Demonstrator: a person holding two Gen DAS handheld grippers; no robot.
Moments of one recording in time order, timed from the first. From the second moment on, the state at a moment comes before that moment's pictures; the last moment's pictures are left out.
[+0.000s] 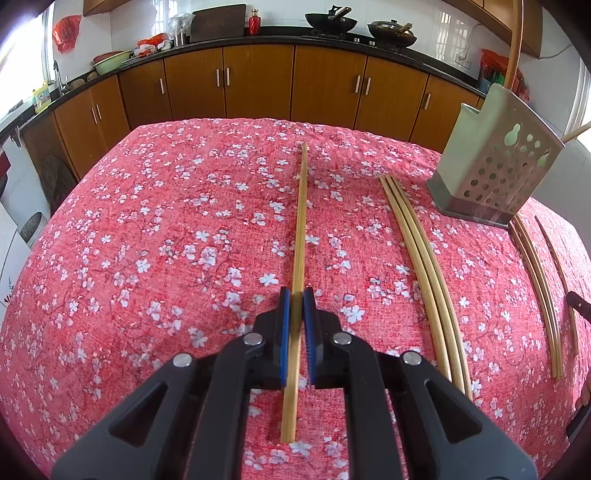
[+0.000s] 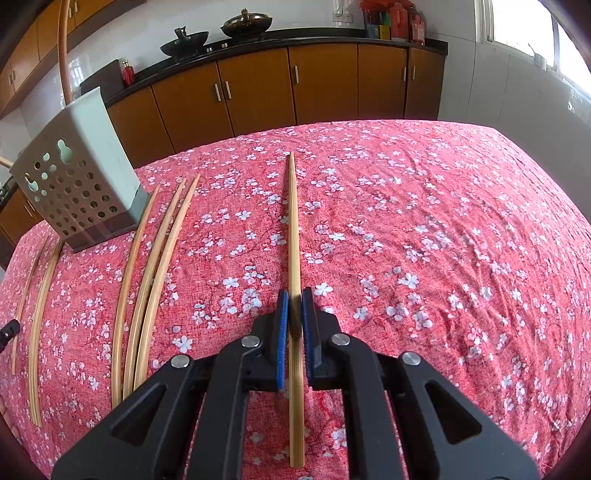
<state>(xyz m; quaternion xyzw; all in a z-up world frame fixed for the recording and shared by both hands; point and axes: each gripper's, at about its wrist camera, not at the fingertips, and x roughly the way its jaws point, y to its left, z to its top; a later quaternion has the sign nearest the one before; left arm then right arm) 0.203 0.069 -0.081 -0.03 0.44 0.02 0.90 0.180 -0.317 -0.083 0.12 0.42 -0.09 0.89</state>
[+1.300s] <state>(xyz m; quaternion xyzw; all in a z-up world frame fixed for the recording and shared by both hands) 0.177 0.066 -0.073 -0.01 0.44 0.01 0.90 0.140 -0.311 -0.074 0.14 0.41 -0.05 0.90</state>
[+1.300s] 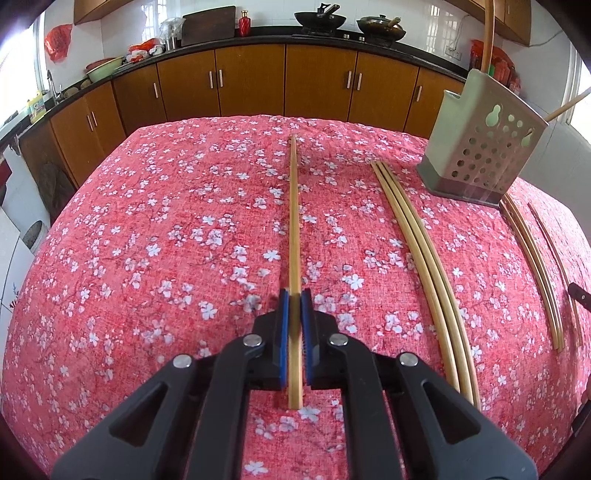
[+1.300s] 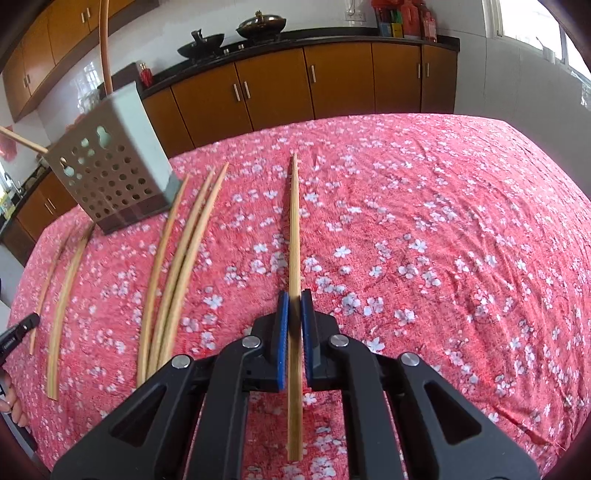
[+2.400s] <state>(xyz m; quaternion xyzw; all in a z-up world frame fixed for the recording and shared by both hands) 0.150 0.051 0.105 -0.05 0.26 -0.07 0.96 0.128 -0.321 0.087 0.17 0.22 0.00 0.96</state>
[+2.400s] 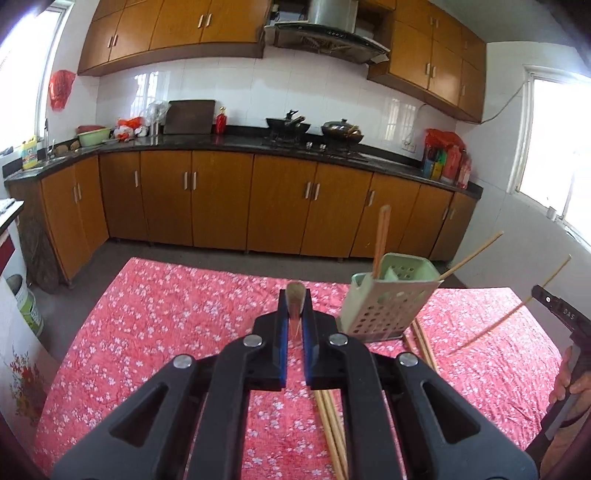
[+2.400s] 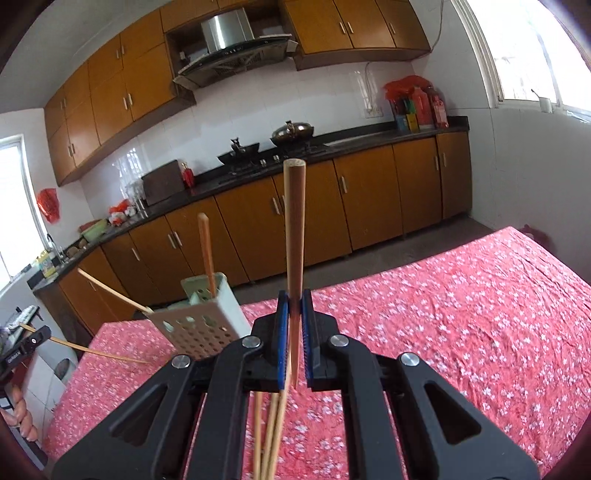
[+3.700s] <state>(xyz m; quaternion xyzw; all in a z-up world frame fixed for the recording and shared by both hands) 0.221 -0.033 0.152 -0.08 0.19 -0.12 0.97 0.197 -0.249 0.127 0.14 0.18 0.06 0.97</state>
